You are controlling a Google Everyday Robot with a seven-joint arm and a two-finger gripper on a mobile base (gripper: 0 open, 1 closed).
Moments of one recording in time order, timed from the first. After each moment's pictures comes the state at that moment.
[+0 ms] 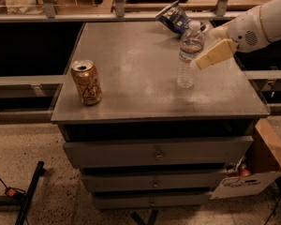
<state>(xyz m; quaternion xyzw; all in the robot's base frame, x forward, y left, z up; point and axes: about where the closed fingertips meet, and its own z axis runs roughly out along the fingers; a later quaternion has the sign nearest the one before) 0.618 -0.179 0.936 -0.47 0.77 0.19 0.39</state>
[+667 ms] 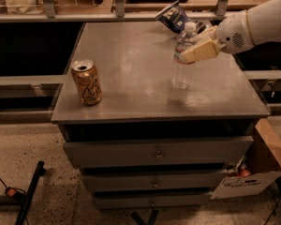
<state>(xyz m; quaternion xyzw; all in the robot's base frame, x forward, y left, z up) 0.627 -0.149 0.931 -0.48 0.74 0.25 0.40</state>
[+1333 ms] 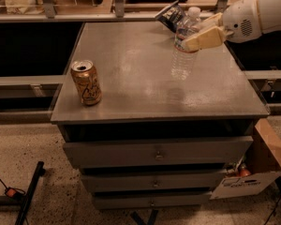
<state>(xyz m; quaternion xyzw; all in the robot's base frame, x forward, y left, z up) 0.621 -0.151 0.969 -0.48 0.72 0.26 0.43</state>
